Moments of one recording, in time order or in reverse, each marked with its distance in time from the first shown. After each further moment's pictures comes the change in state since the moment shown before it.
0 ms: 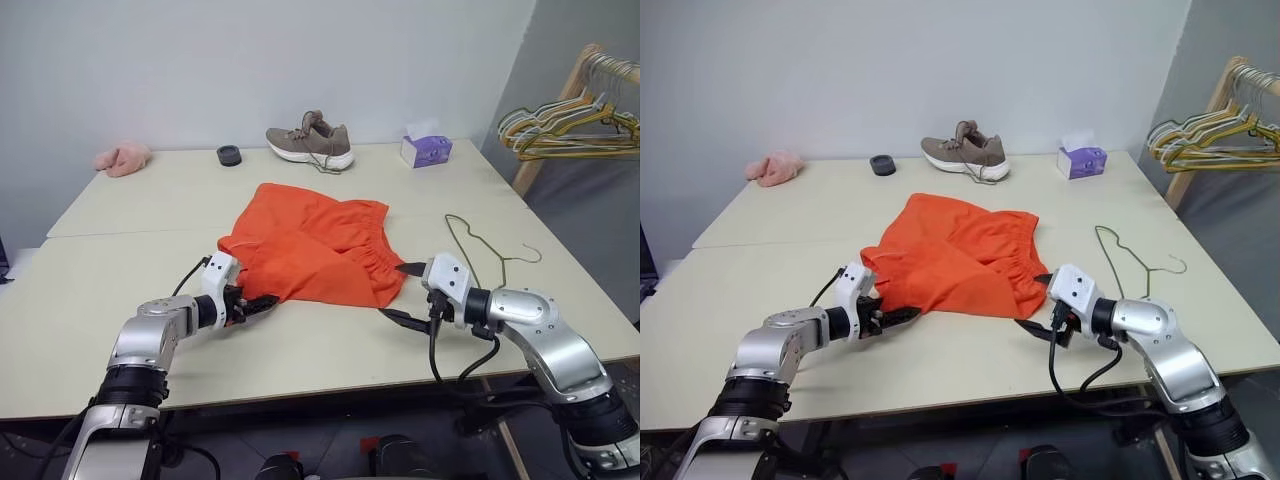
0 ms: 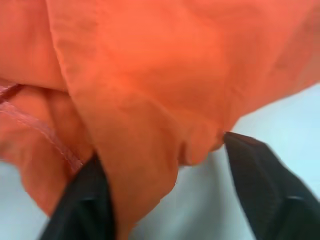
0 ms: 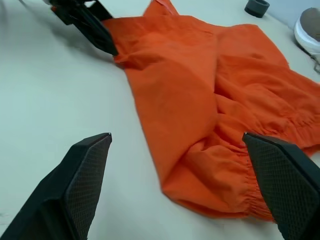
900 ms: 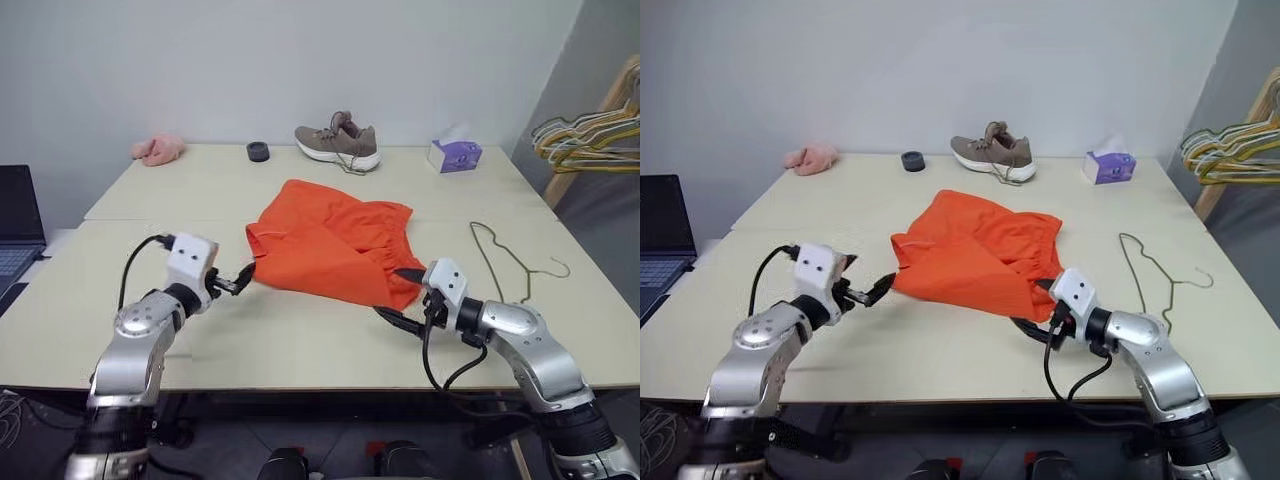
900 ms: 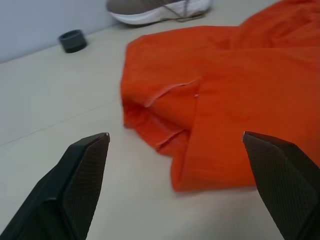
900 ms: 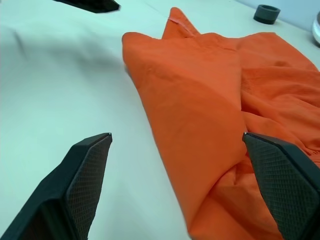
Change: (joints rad) left arm 0.100 0.001 0.050 -0.262 0.121 -0.272 0.309; right arm 0.085 0.102 -0.041 0.023 0.063 0.003 -0.037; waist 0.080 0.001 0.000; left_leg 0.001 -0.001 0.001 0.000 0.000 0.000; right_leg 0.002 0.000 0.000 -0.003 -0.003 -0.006
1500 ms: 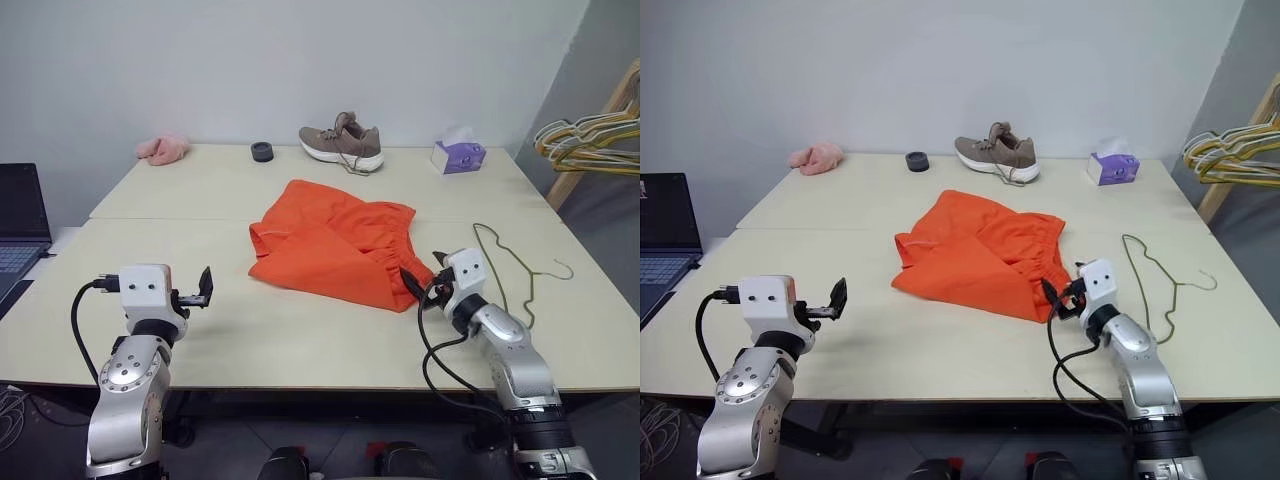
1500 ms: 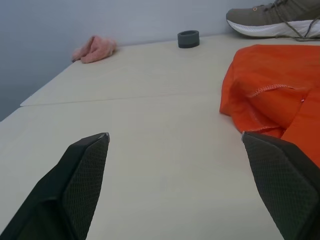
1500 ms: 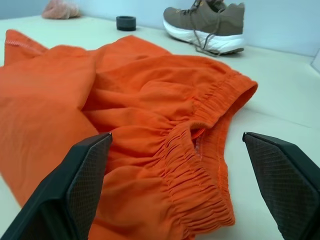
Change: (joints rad) left arm 0.296 -0.244 0.216 -0.354 0.018 0.047 0.435; right arm 0.012 0.229 -0.150 0.240 -0.091 -0.160 -0.356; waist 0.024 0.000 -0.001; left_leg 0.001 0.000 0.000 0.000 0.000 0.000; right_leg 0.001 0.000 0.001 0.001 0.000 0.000
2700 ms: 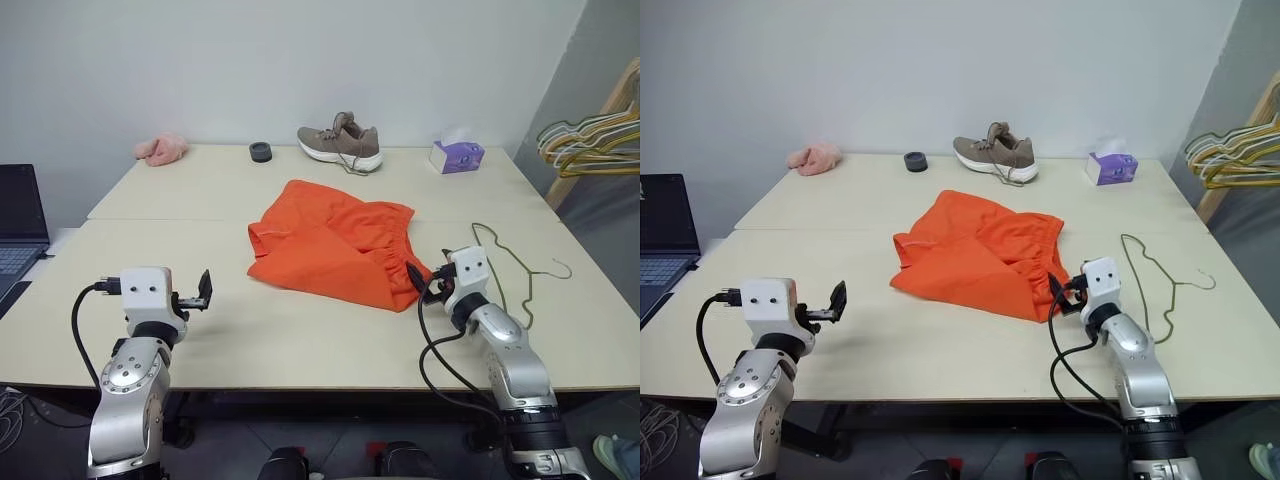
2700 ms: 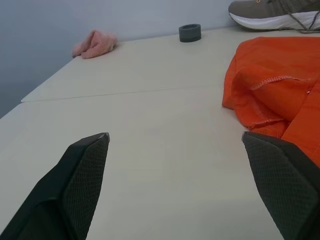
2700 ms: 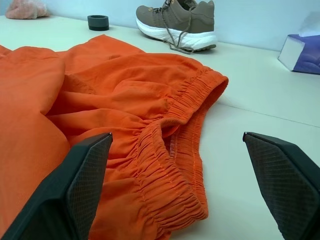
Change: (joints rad) left arm 0.003 -0.006 0.004 0.016 0.019 -0.009 0.007; right arm 0.001 0.049 -0.025 -0.001 -0.023 0.003 -0.125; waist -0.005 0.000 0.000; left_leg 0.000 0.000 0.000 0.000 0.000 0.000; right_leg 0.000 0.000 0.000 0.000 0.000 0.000
